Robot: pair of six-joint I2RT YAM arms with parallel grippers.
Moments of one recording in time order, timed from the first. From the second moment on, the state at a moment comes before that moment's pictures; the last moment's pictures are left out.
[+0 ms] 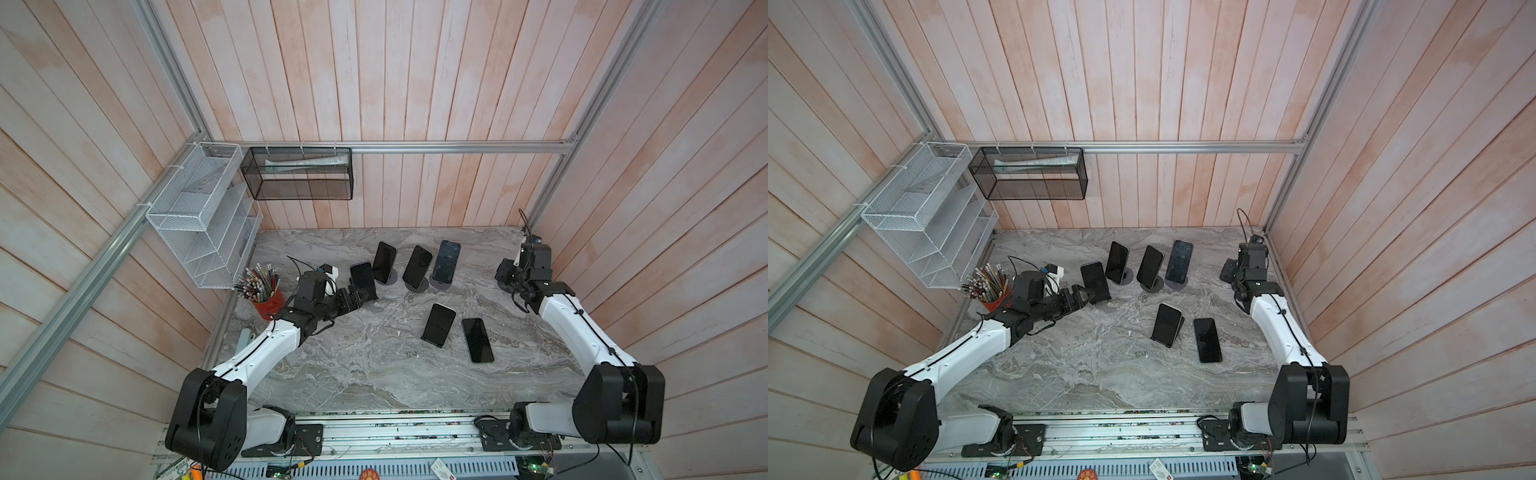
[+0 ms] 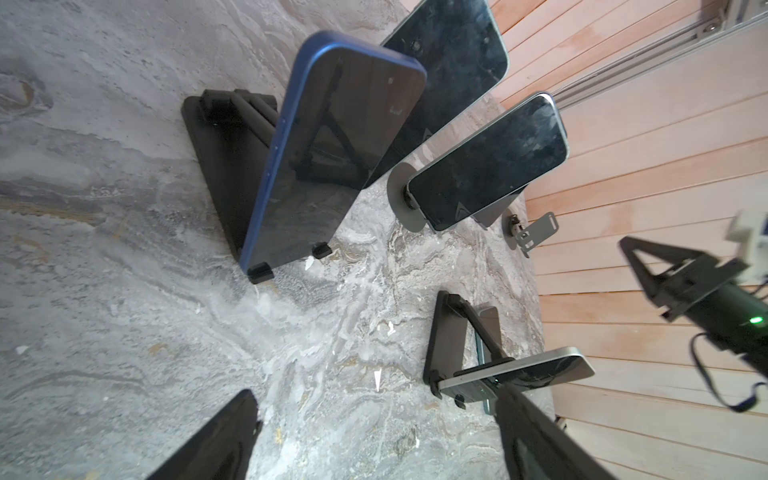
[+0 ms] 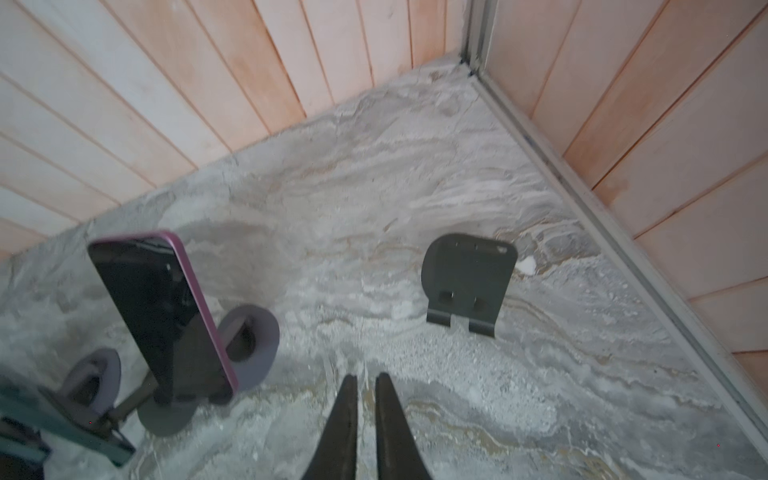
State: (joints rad) left arm -0.33 1.31 0.77 -0.09 0.41 -0.69; right arm 0.03 1.33 0.95 -0.30 0.07 0.38
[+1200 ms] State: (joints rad) left arm -0.43 1.06 0.51 0.00 0.20 -0.90; right arm 0.18 0.94 0.40 -0.11 -0.25 0.59
